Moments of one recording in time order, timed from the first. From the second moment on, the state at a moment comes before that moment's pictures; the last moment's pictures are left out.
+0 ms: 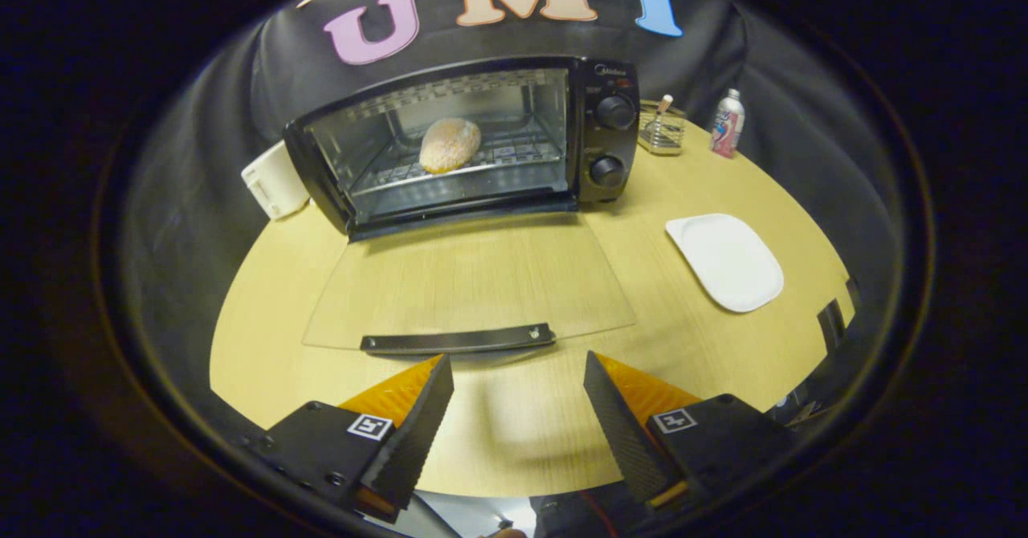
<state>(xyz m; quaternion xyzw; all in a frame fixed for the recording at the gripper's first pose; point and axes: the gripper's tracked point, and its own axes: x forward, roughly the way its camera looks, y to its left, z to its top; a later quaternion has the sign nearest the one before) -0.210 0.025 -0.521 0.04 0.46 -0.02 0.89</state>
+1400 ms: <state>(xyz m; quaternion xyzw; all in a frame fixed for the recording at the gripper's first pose) -0.143 0.047 -0.426 0.07 0.35 0.01 0.93</state>
